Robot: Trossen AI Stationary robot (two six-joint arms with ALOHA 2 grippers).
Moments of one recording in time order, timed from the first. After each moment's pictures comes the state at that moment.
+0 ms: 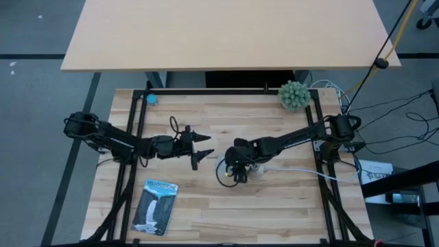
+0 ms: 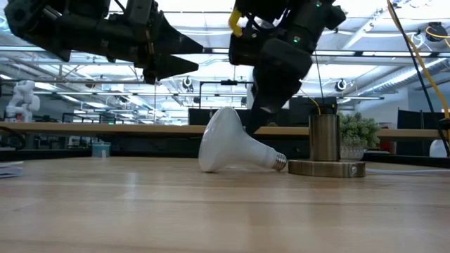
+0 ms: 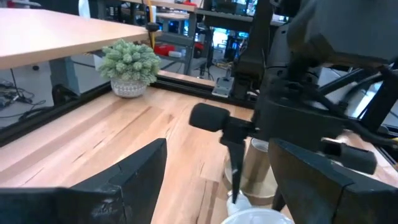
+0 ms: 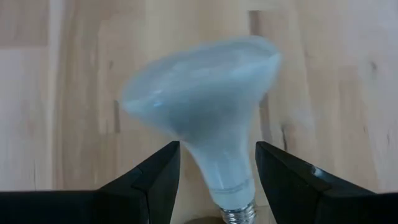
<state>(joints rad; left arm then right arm) -0.11 1.35 0.41 0.86 -0.29 -0.17 0.13 1.82 1.22 -0.44 0.07 0.17</state>
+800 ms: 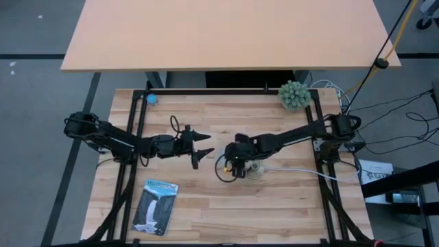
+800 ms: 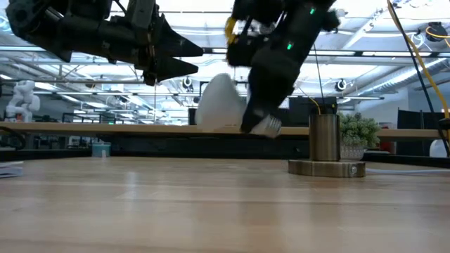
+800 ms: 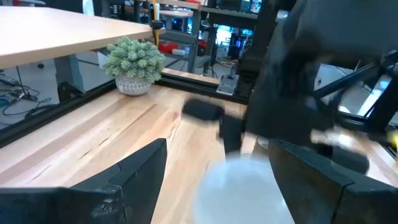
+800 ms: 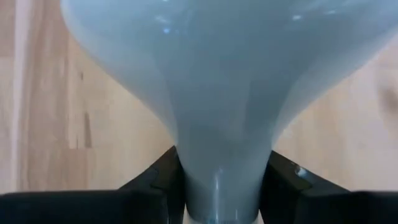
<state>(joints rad) -0.10 1.35 0.41 0.85 -0.29 -0.17 0.09 1.82 1.22 -0.44 0.13 0.18</state>
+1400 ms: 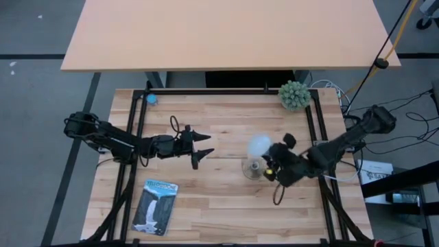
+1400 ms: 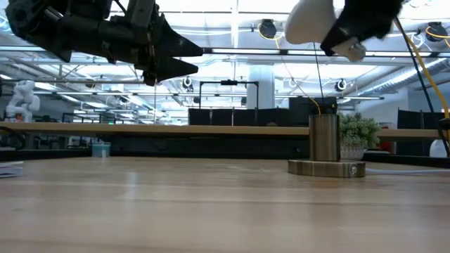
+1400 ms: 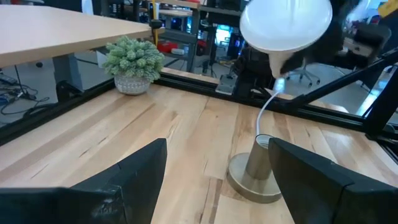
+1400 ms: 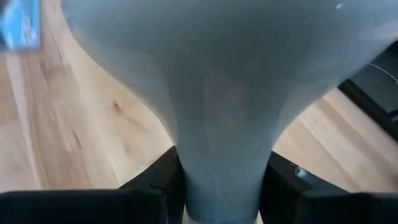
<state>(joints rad) -0.10 1.35 0.41 0.85 -0.29 -0.18 0.50 1.27 0.97 -0.74 0.82 0.83</state>
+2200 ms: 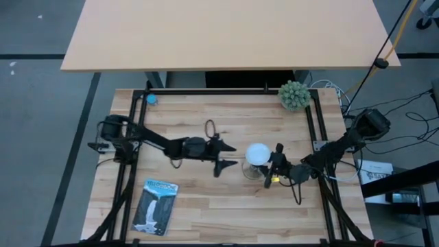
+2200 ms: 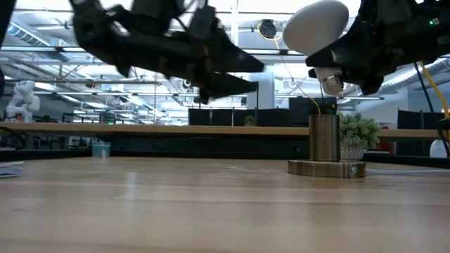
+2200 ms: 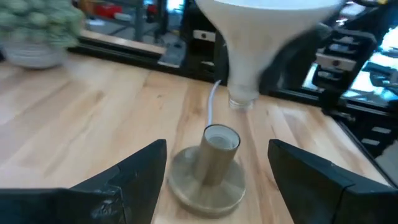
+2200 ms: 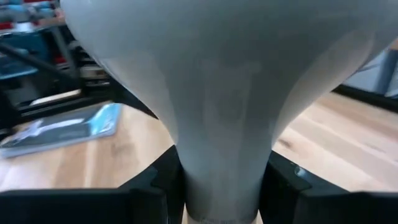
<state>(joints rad) -0.06 1.79 0.76 0.84 -0.01 -0.22 0.55 1.39 0.36 0.81 0.91 0.37</state>
